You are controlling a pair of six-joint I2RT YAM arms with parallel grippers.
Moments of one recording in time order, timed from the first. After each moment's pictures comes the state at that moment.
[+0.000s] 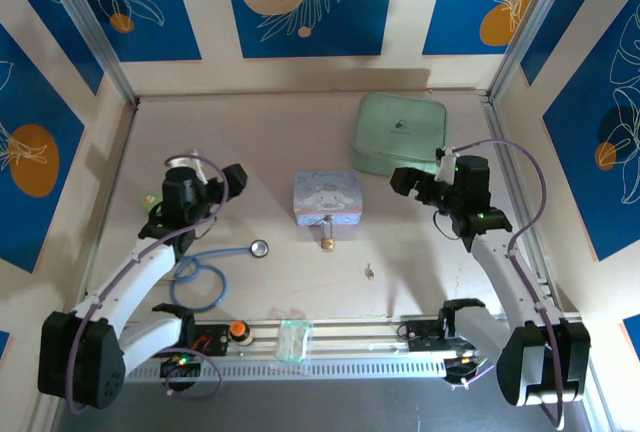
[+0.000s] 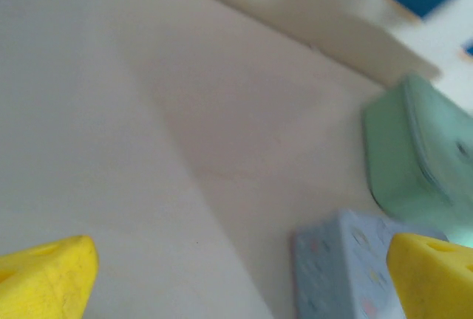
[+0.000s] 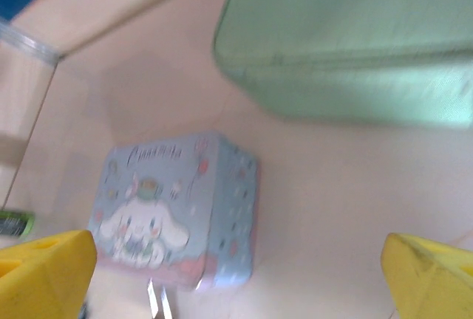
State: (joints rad) left arm -0.29 1.02 0.60 -0.05 0.06 -0.59; right arm 0.09 0.99 0.68 -0.33 -0.41 0.45
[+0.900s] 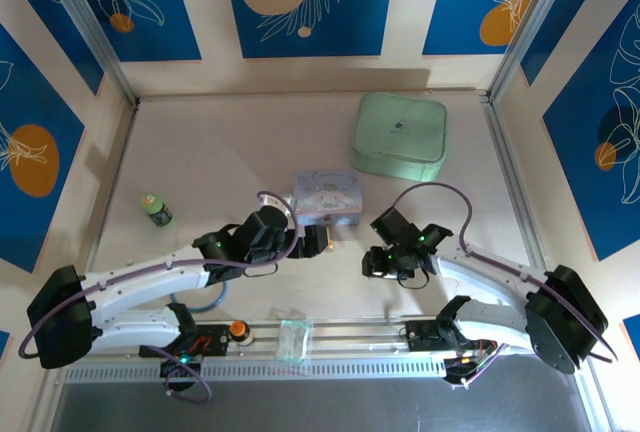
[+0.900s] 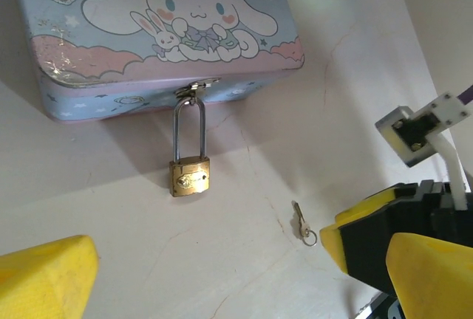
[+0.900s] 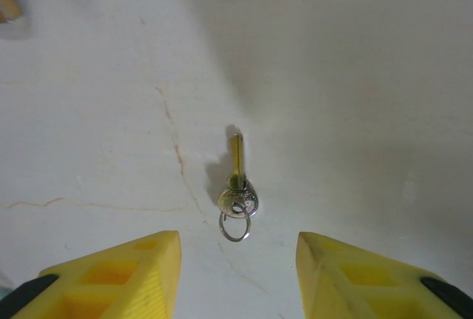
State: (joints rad) left arm -1.00 1.14 0.68 -0.20 -0.09 -0.86; right arm 0.73 1.14 0.56 -0.69 -0.12 0.76
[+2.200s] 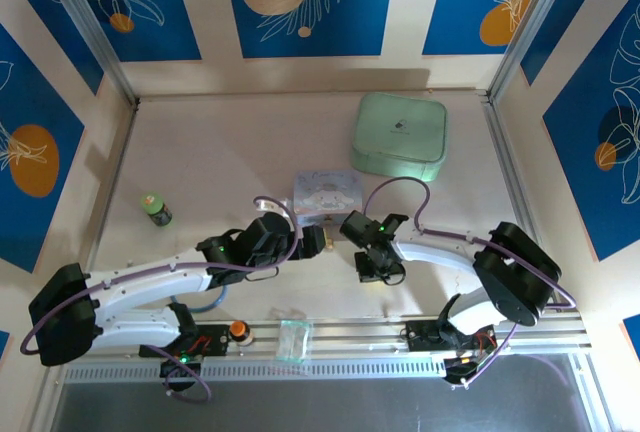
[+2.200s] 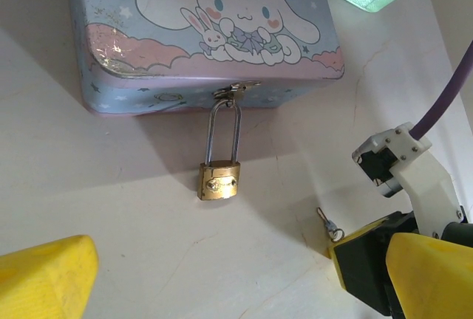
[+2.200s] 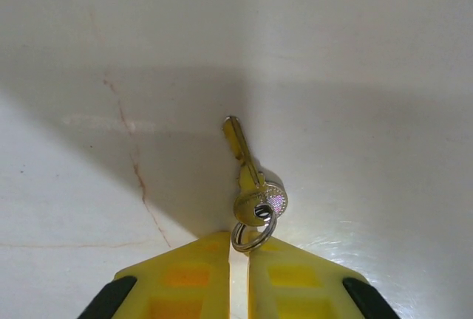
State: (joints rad) left arm -1.03 1.15 0.64 -0.18 -0.19 -0.92; right arm 0.86 1.46 0.73 -0.80 0.00 0.75
